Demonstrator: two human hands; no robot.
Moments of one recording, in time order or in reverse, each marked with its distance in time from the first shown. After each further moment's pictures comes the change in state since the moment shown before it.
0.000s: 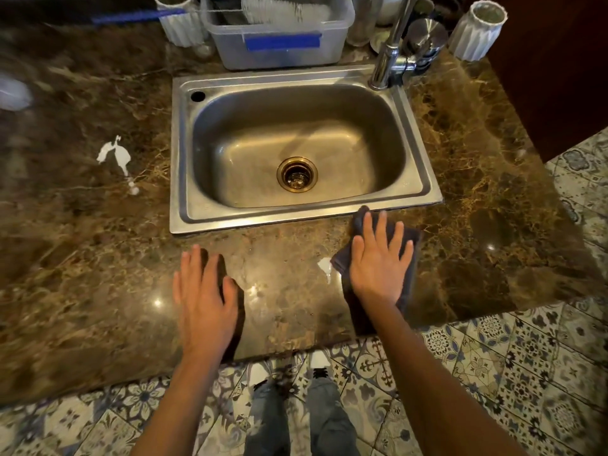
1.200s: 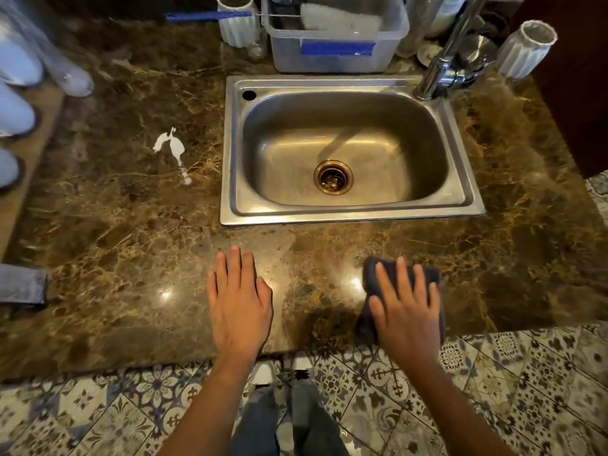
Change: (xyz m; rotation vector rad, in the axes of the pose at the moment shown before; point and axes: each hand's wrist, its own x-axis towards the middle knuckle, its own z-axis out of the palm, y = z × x) left_hand -0.005 -0.027 -0.003 0.185 -0.055 0.027; right_hand -0.083 0.016 0.018 -0.278 -0.079 -0.262
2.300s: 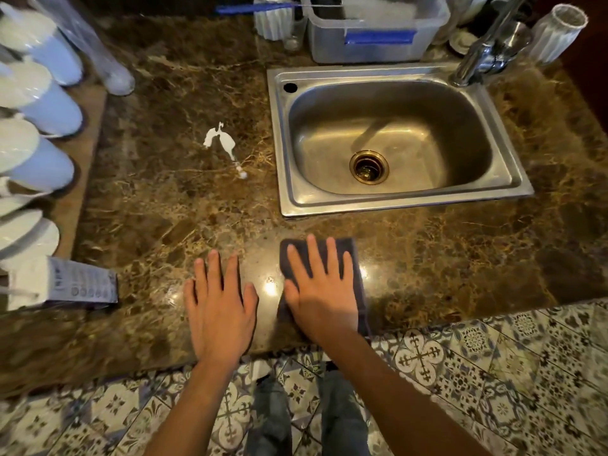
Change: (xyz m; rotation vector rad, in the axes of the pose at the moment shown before) left_hand 0.010 -0.150 -0.032 0.104 -0.020 0.036; right_hand 0.008 -0.253 0.013 0.060 0.082 -0.206
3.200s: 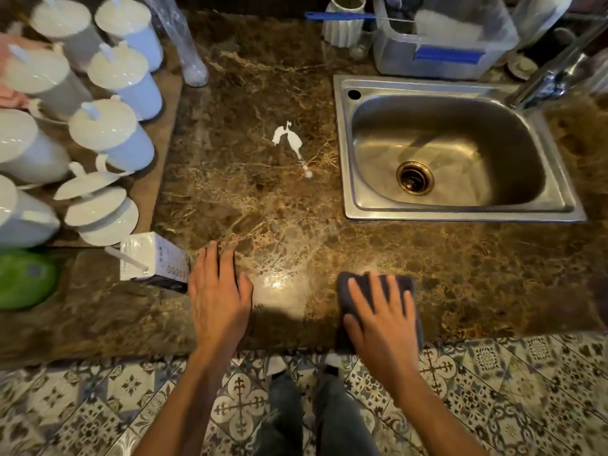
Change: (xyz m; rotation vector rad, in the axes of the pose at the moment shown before) left_hand 0.018 -0.100 -0.023 -0.292 -0.005 -0.152; right_hand -0.052 -0.008 0.000 -0.080 -0.122 0.027
